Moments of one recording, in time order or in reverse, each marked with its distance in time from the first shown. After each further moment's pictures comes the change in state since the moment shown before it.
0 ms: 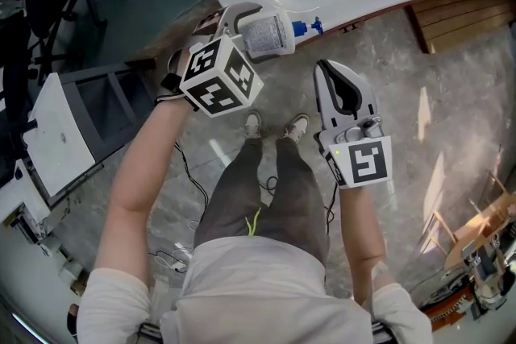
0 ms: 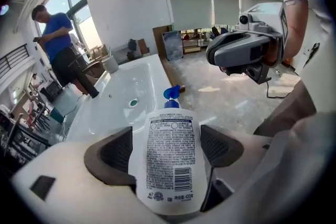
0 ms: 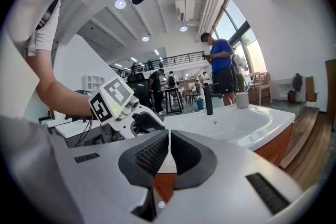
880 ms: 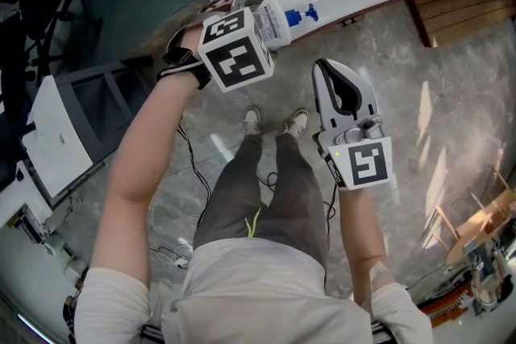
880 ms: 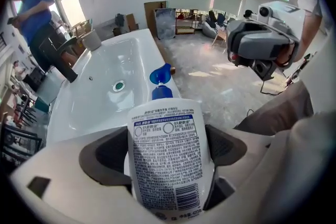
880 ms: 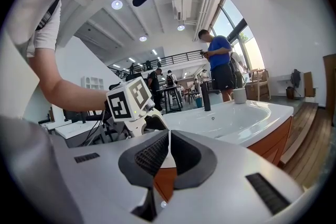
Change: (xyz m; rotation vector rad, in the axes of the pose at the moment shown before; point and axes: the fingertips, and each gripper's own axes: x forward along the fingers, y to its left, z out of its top) left arm 0.045 -0.007 -0.013 0.005 0.235 -0.166; right arm -0.004 -0.013 -0.020 0.031 0.003 -0.004
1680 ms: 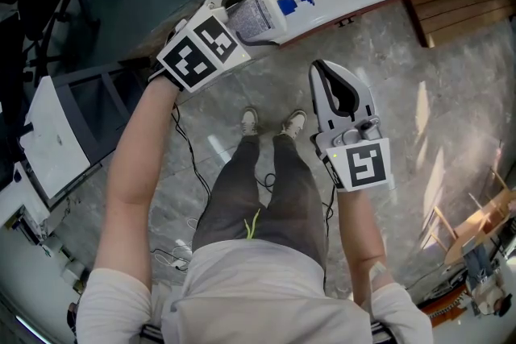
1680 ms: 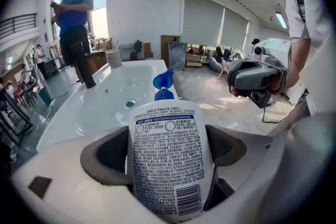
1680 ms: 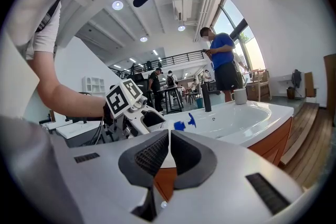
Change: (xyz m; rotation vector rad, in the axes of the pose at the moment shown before) left arm -0.029 0.017 0.018 -0.161 -0.344 0.026; right arm -0.003 0.001 0.001 -0.002 -0.004 0.009
